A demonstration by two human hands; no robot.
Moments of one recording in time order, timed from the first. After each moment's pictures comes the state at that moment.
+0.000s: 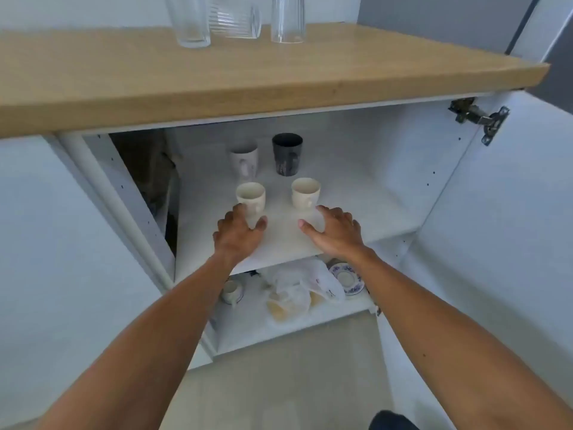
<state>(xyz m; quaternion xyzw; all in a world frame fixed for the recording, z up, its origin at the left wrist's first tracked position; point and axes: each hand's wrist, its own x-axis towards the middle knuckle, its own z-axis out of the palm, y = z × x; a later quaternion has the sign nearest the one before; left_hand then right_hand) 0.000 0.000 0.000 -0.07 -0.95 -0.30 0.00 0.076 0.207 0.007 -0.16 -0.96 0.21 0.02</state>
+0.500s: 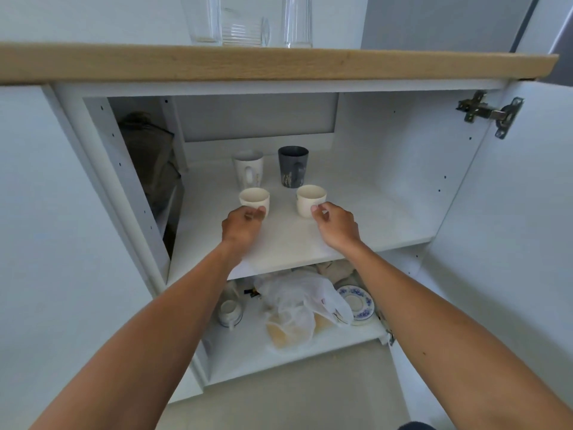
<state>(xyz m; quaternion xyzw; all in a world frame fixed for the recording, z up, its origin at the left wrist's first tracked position) -0.019 0.012 -0.009 -0.02 -0.84 -0.55 0.01 0.043 0.207 -0.007 -0.15 -0.91 0.34 0.16</state>
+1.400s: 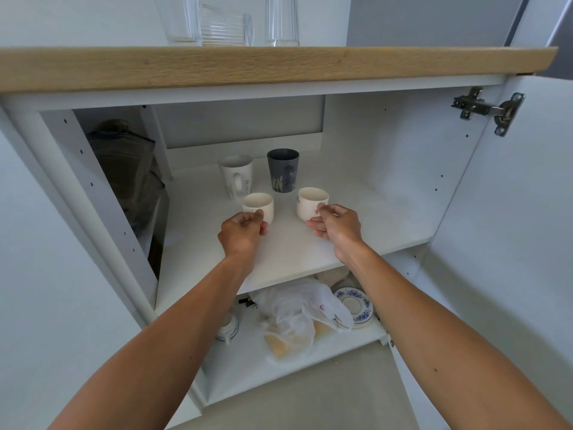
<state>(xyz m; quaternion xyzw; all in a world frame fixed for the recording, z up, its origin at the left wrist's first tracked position) -0.030 0.040 -0.016 0.04 -0.70 -0.71 0.03 0.029 0.210 -0.004 -0.24 -0.62 0.71 0.21</state>
